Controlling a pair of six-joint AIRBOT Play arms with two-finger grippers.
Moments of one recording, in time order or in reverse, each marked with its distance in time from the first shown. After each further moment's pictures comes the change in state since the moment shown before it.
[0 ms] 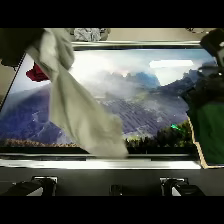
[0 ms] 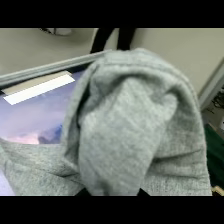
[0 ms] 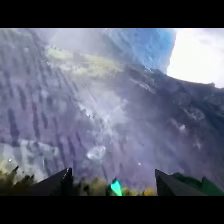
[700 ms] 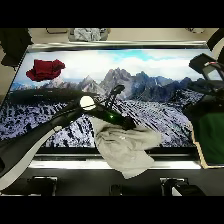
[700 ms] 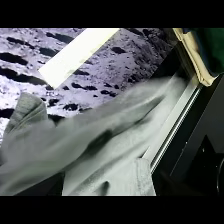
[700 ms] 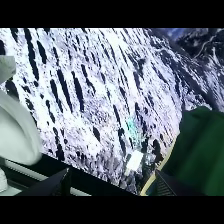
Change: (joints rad) left arm -0.486 -0.451 -0.441 -0.130 0.222 -0.024; right arm 0.001 -0.069 -0.065 -0.115 0.148 0.050
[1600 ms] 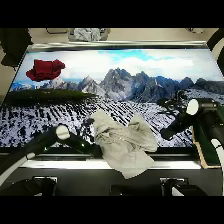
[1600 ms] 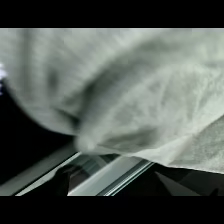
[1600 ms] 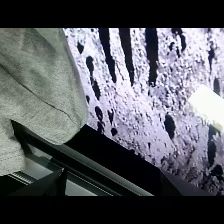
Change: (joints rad) left arm 0.087 0.362 -0.746 0.094 0.015 -0.093; right arm 0.000 -0.148 -0.474 0.083 -0.171 -0.073
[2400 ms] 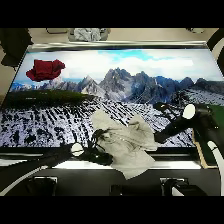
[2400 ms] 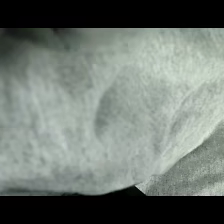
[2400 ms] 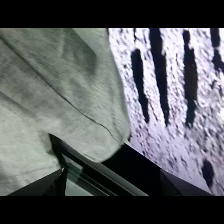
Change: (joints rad) left arm -0.262 -0.090 -0.084 -0.247 0.361 -0.061; right arm 0.000 -0.007 -0.089 0.159 -0.070 -0.027
